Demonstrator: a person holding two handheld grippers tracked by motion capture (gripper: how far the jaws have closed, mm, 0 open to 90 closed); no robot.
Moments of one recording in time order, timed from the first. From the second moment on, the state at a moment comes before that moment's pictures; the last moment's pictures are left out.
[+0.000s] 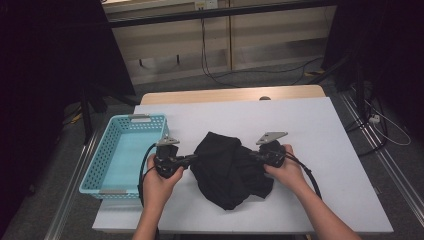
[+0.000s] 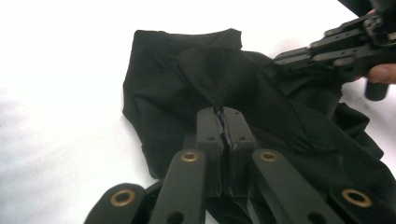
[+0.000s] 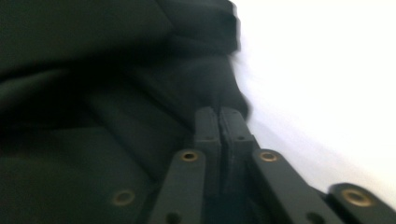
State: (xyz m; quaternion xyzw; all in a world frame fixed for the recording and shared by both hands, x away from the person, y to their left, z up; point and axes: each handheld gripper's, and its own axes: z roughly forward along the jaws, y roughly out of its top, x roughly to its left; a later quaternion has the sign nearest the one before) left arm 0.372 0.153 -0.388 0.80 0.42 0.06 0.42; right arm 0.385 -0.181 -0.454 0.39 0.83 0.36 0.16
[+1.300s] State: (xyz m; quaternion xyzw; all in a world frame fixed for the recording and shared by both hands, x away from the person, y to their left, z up) left arm 0.375 0.163 -0.388 0.79 0.43 0.09 0.42; right arm 0.368 -0.248 -0.406 0.41 0.77 0.43 0.23
